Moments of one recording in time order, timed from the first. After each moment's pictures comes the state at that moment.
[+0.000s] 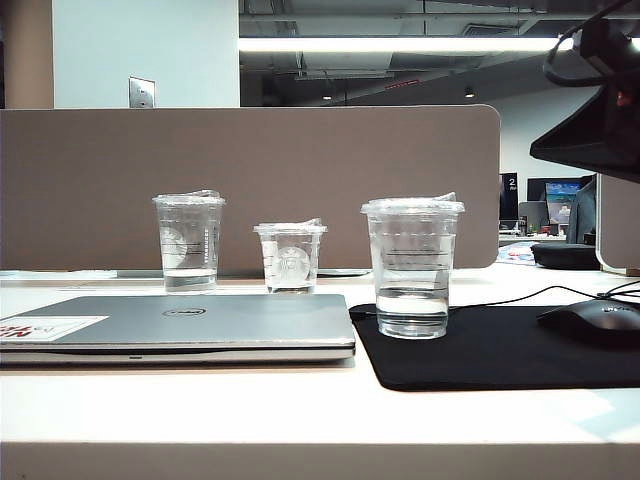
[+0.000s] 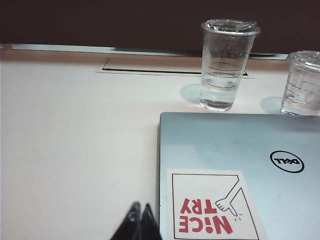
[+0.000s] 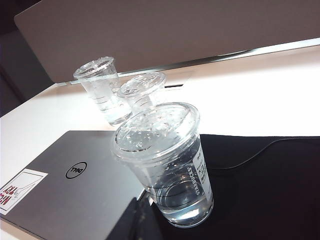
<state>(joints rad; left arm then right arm) 0.04 0.00 0.00 -0.09 0.04 -0.02 0.32 0.91 0.14 0.74 -0.16 0.31</state>
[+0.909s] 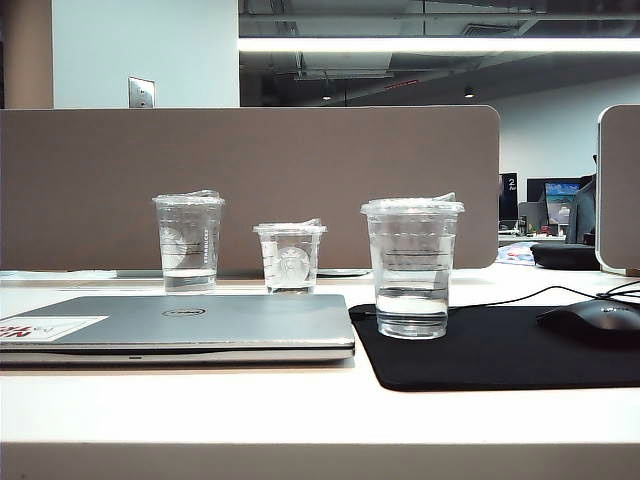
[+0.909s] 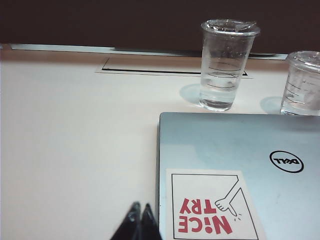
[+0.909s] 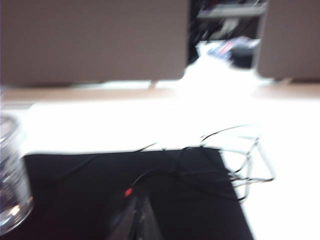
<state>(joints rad) 0.04 0.00 0.00 -0.09 0.04 -0.02 -0.03 0.20 0.02 0.20 0.00 0.03</state>
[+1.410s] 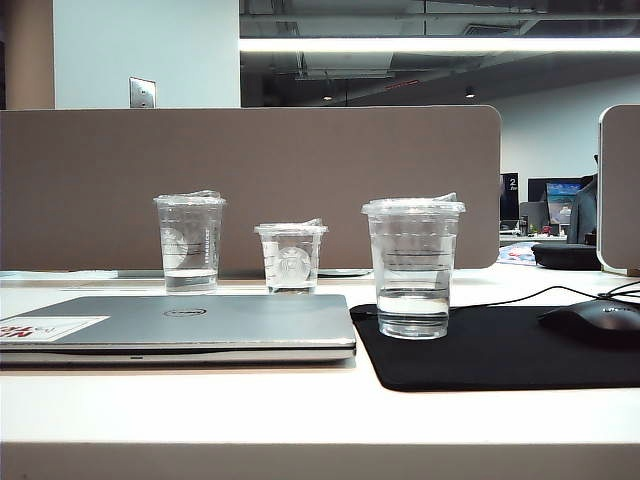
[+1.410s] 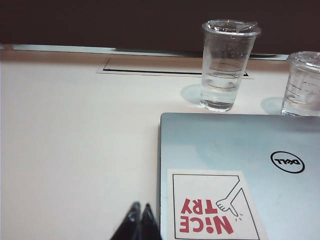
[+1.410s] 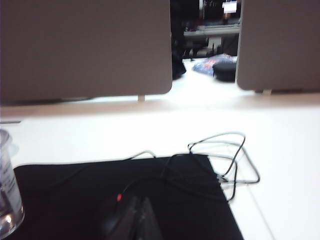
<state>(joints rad) 0.04 0.00 0.00 -0.09 0.04 -0.02 -0.08 0.00 0.01 0.05 -0.01 0.04</state>
